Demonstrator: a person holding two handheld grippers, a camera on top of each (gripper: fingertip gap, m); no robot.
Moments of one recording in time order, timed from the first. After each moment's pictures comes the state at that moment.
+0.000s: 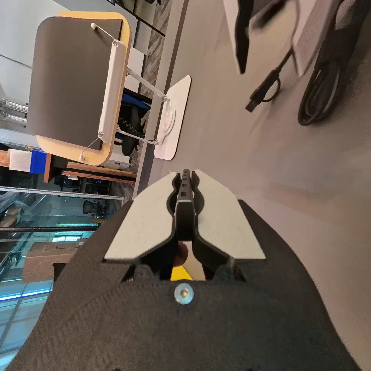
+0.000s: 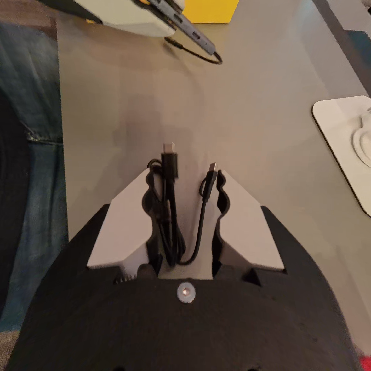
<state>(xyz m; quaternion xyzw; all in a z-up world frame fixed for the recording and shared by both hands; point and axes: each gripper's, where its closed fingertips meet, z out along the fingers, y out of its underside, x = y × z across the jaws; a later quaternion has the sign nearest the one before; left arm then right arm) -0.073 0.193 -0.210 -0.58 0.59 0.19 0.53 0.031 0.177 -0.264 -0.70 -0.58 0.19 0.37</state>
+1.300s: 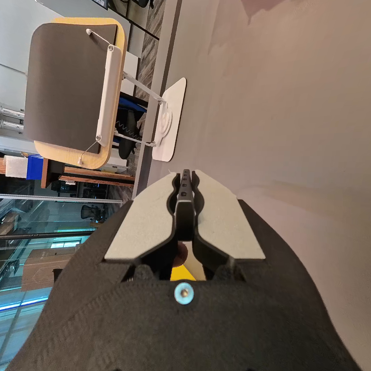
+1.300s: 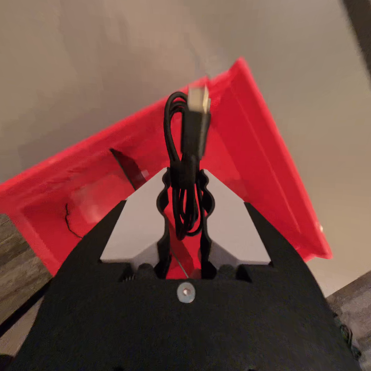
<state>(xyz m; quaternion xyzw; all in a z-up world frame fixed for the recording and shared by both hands) -0.073 0.189 -0.208 -0.57 0.60 0.18 0.52 0.331 0.274 -0.229 -0.84 -0.48 0.08 0.23</state>
